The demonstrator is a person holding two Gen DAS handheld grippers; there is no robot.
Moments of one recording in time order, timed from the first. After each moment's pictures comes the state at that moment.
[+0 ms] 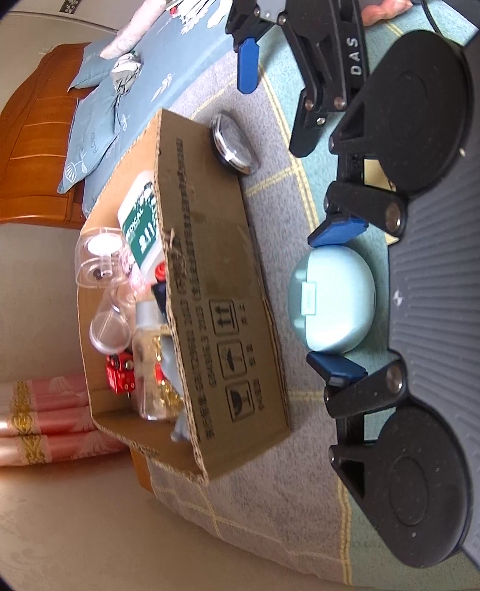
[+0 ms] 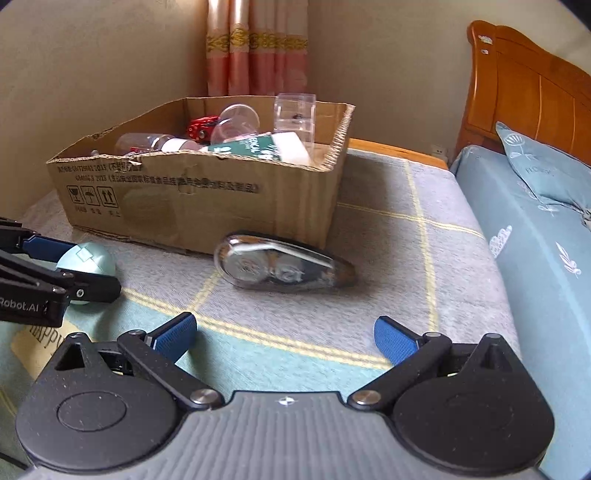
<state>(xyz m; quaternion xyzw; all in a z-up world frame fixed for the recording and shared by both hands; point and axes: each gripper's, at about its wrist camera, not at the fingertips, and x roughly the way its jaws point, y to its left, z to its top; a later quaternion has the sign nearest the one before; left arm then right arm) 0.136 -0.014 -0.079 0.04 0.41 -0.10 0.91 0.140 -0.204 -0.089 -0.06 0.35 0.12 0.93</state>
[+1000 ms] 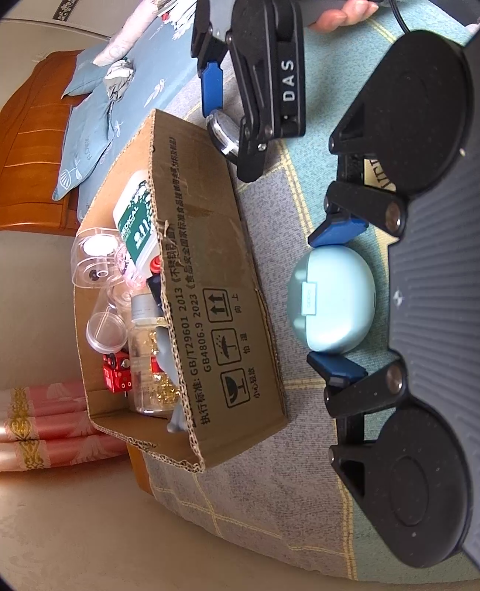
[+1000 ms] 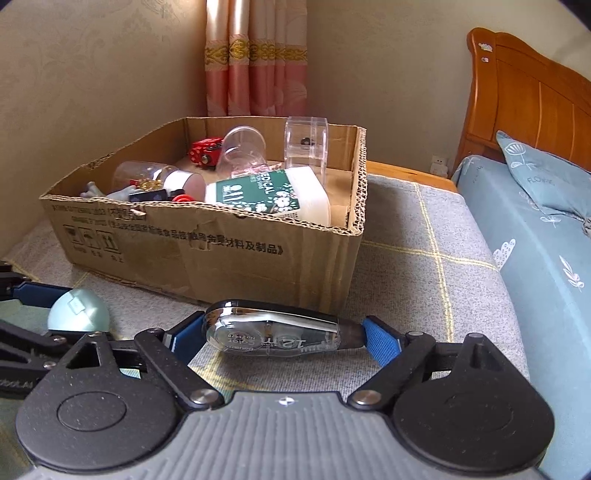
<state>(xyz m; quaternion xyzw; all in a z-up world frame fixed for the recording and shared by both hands) 0.137 -0.005 -0.078 0.05 0.41 -0.12 0.90 0.158 -0.185 -0.072 -0.05 0.34 0.12 0.93</state>
